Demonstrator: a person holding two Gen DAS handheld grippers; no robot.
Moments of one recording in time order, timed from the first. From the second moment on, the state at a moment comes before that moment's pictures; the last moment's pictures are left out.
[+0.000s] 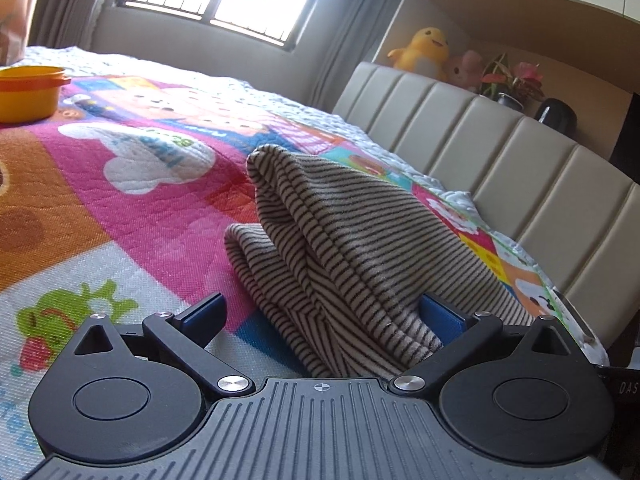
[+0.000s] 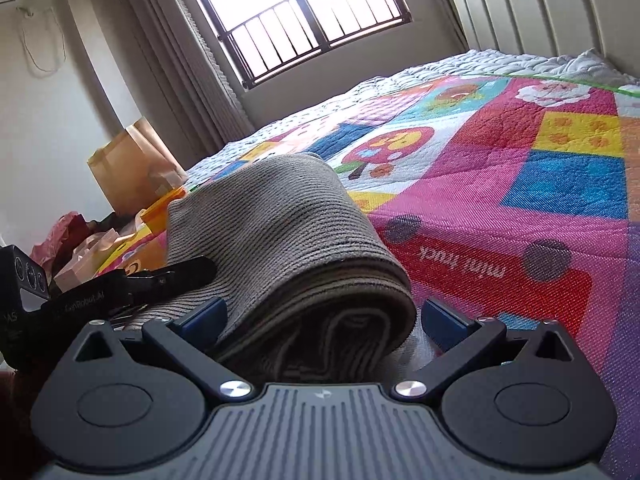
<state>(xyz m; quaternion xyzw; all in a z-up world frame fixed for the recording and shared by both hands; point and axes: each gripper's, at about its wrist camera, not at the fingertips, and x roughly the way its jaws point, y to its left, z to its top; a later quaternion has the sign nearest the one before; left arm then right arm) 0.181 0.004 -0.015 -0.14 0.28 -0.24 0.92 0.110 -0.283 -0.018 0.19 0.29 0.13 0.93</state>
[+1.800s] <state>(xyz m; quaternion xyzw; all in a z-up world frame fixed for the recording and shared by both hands) 0.182 0.010 -0.018 -0.16 0.28 -0.24 0.92 0.200 -0.231 0.087 -0.12 0.27 0.11 0.95</state>
